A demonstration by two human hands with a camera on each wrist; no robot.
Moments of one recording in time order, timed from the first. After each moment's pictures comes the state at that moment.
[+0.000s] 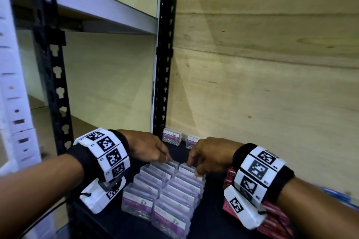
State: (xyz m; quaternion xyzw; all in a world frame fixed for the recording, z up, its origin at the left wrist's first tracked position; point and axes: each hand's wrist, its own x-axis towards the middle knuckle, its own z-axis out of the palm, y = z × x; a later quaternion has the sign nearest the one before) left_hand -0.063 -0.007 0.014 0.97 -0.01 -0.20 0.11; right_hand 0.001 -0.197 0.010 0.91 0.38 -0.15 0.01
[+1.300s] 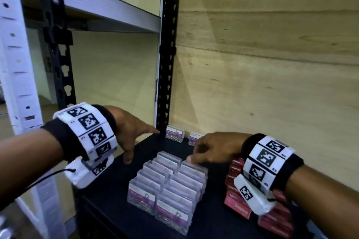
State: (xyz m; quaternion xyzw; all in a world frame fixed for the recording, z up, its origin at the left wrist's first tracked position) left_hand -0.075 0.017 0.050 0.96 0.05 -0.24 -0.10; right_hand 0.003 -0.202 0.022 0.92 0.36 -0.17 0.02
